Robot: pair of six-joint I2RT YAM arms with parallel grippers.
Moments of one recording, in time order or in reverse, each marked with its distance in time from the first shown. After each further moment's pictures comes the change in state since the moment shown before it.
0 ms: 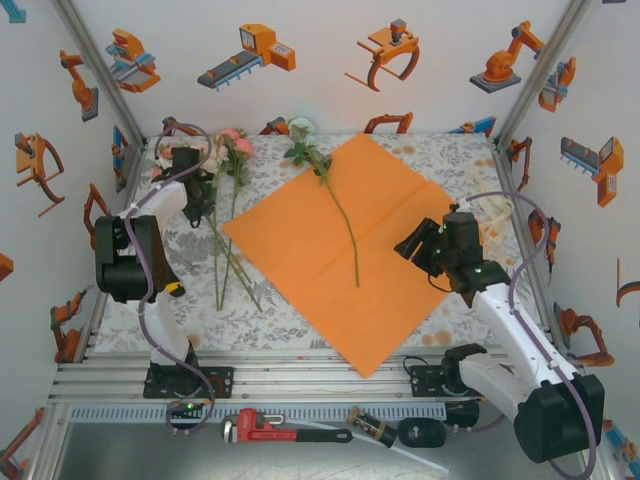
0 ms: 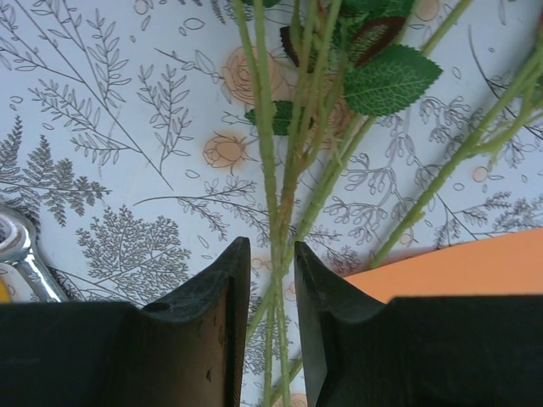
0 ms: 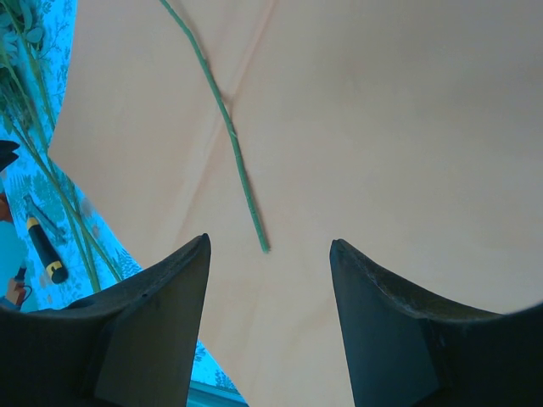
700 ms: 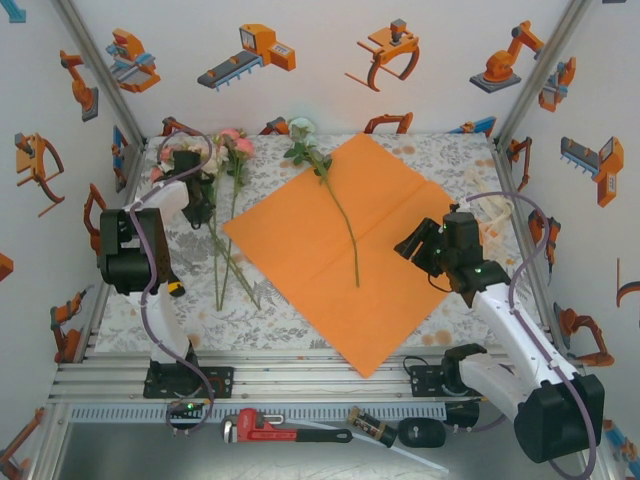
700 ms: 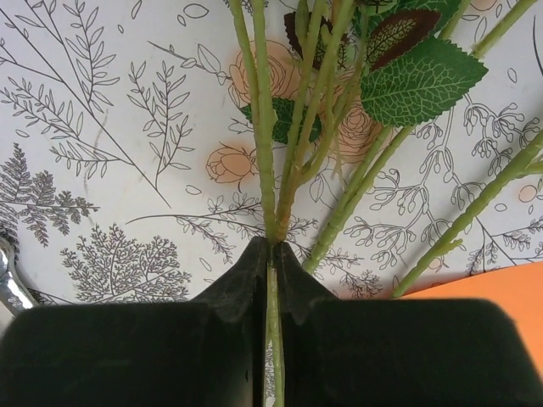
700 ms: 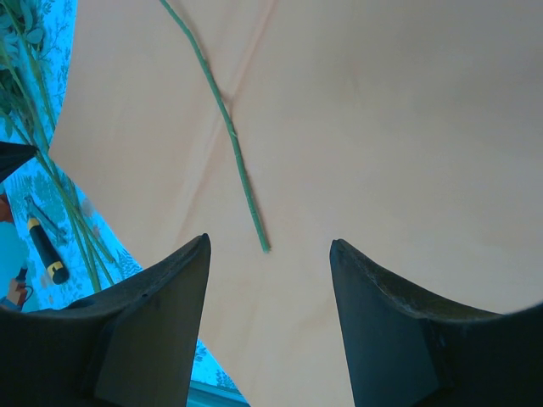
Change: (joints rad) left arm 0.010 0.064 0.022 -0.003 0.023 0.000; right arm 0.000 0.000 0.000 -0.001 0.000 0.004
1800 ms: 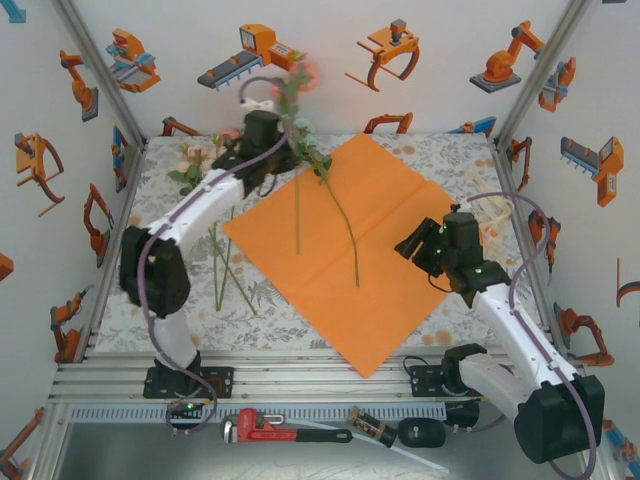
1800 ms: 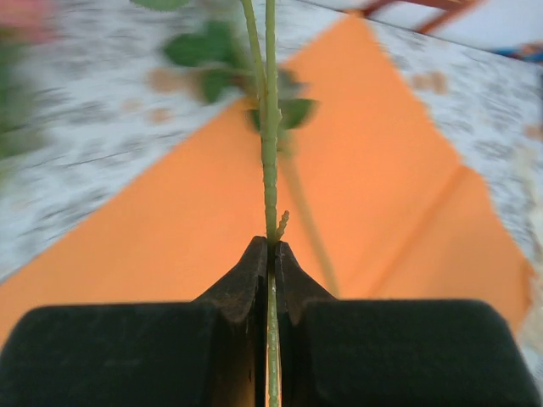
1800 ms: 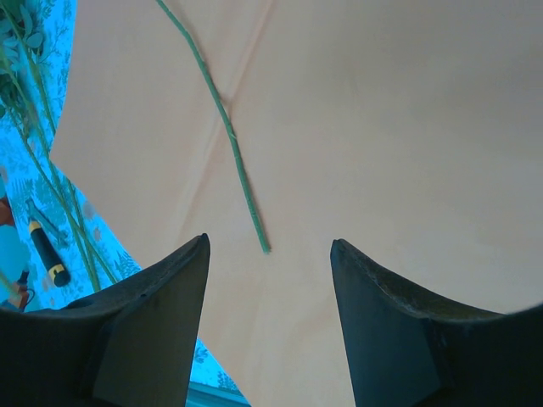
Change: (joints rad) left arm -0.557 -0.018 0.378 0.222 0.088 -0.017; right arm 0.000 -0.027 -0.001 -0.010 0.016 0.008
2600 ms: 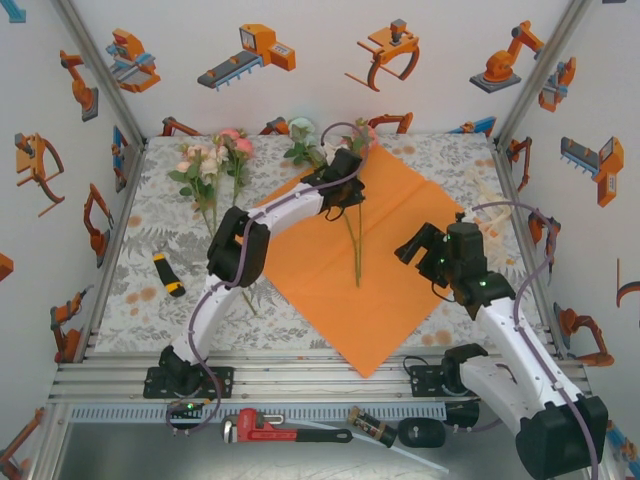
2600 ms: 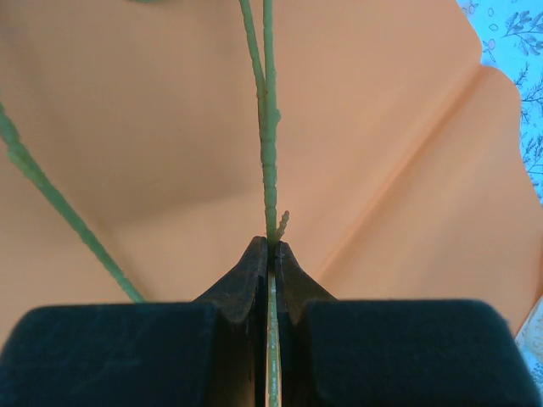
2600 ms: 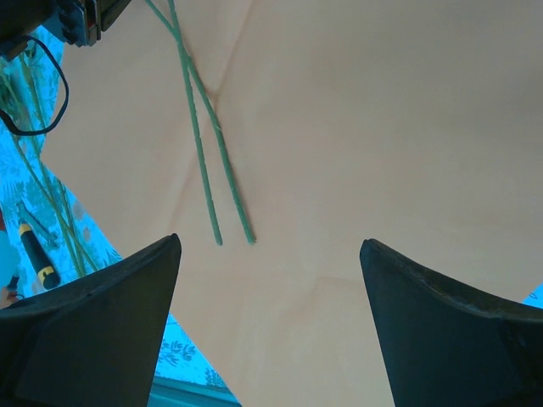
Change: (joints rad) left arm -0.175 0.515 0.357 -0.087 -0.009 -0.241; right arm 0.000 -0.072 -0.054 -0.039 0.022 -0.006
